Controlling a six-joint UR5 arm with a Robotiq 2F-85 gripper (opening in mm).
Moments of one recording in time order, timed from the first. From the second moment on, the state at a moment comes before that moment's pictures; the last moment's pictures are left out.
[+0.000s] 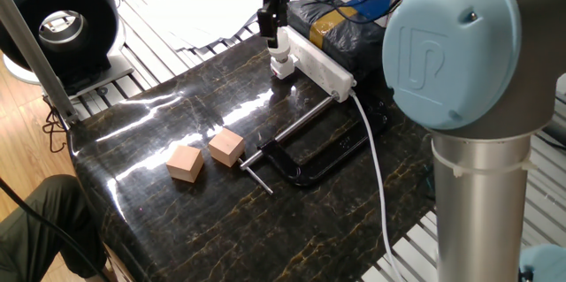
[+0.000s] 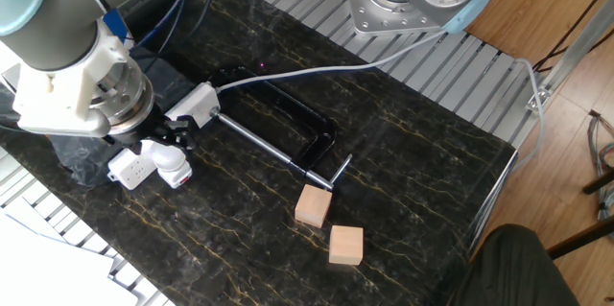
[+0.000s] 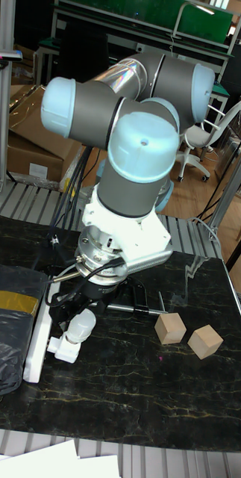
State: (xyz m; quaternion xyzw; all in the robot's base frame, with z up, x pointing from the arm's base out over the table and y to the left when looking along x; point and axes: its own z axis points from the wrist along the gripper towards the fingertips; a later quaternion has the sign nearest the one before) arm 0.649 -0.041 0.119 0.31 -0.95 0.00 0.07
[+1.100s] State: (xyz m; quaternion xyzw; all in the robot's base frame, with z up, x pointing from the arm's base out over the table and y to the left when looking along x) arm 0.667 0.028 0.110 0.41 -0.91 0.07 0.05
